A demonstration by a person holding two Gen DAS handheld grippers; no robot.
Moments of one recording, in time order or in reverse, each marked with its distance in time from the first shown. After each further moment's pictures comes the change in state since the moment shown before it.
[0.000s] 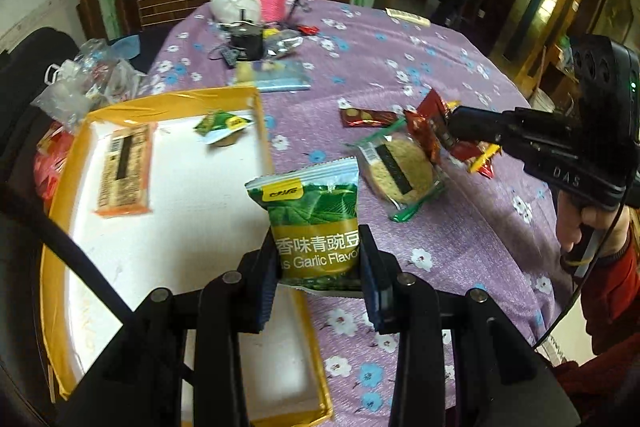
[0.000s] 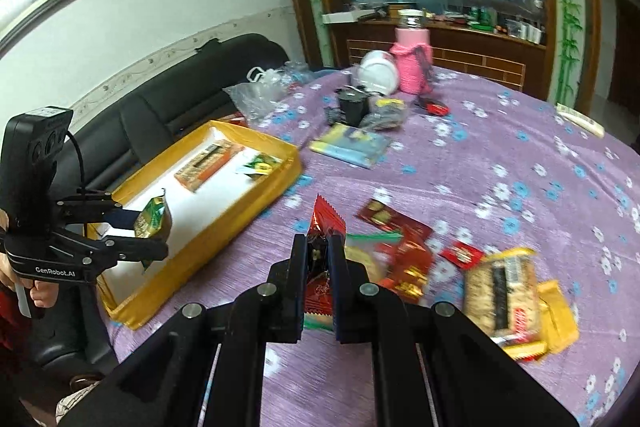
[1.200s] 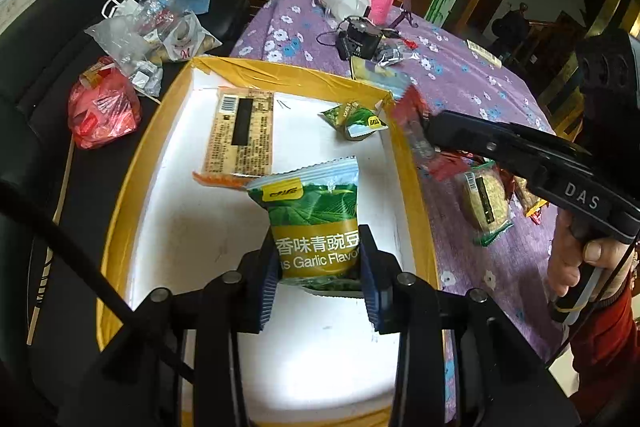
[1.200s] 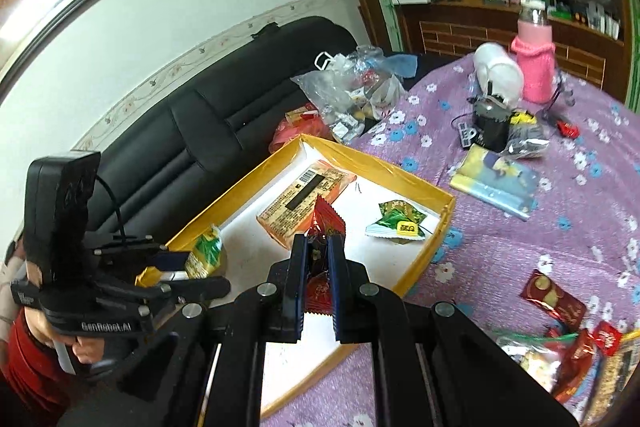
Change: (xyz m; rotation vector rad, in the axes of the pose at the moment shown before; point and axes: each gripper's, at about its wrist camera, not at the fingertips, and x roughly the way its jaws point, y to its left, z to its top) left arm -0.005 0.107 -0.003 -0.232 0.032 0.046; right arm 0.105 0.084 0.068 0.038 0.087 0.214
